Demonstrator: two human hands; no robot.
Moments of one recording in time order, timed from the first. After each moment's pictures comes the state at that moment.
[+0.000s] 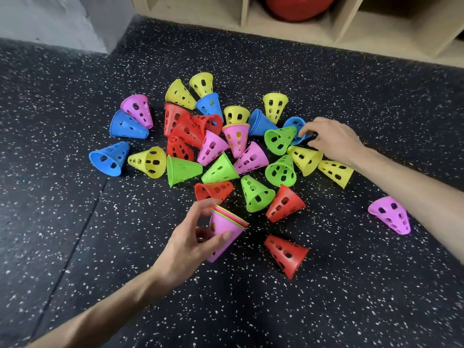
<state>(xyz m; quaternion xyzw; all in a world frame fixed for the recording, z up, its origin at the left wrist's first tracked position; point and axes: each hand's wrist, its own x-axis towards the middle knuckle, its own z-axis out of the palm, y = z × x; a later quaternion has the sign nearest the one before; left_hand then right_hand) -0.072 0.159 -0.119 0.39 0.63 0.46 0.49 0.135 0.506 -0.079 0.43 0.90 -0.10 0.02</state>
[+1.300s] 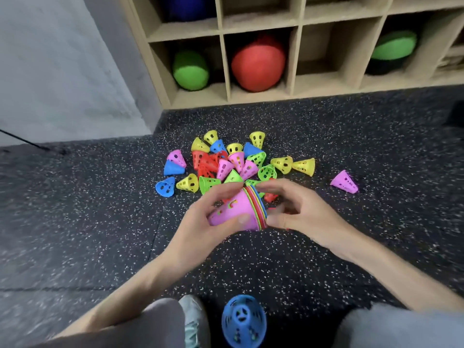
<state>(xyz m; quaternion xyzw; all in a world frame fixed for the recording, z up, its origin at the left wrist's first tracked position) -0.009 0.011 0.105 0.57 0.56 0.48 0.36 0.204 0.106 0.110 0.31 0.71 -0.58 -0.24</state>
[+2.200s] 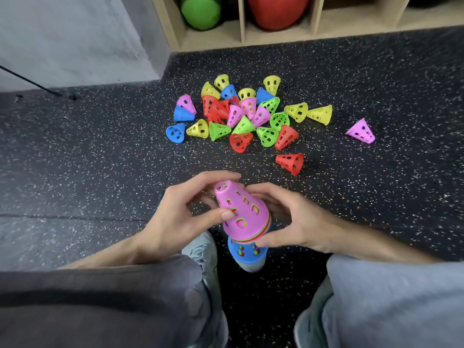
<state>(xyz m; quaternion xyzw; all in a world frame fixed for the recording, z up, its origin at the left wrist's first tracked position) -0.014 -0.085 0.094 0.63 0.56 0.43 0.33 0.215 0.019 0.062 0.23 0.70 -0.67 -0.12</state>
